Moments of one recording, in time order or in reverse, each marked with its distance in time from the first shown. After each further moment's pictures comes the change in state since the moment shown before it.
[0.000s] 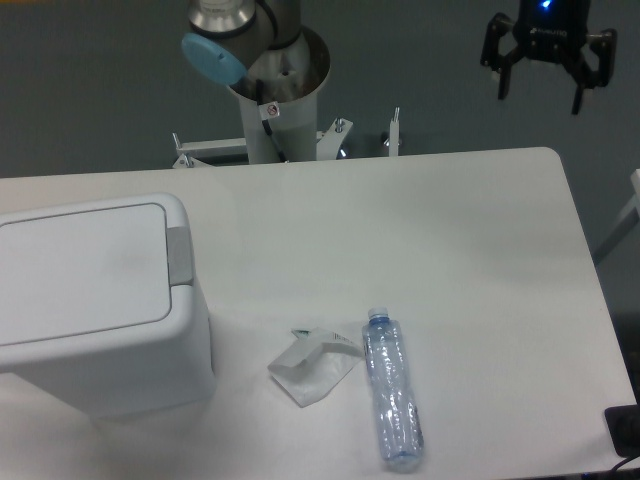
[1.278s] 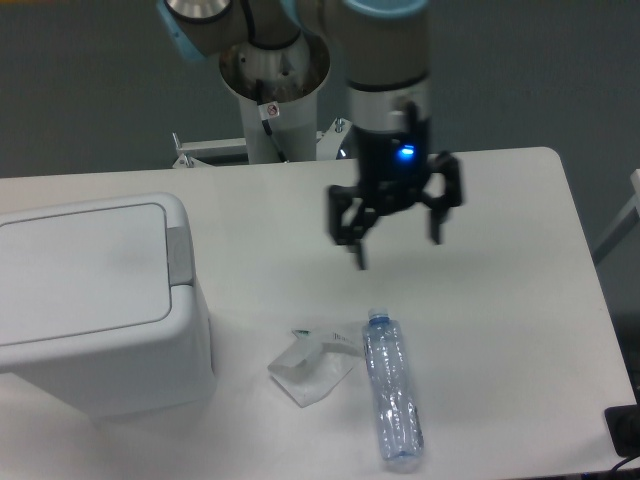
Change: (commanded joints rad) arm -0.603 -0.100 0.035 0.304 -0.041 -1.623
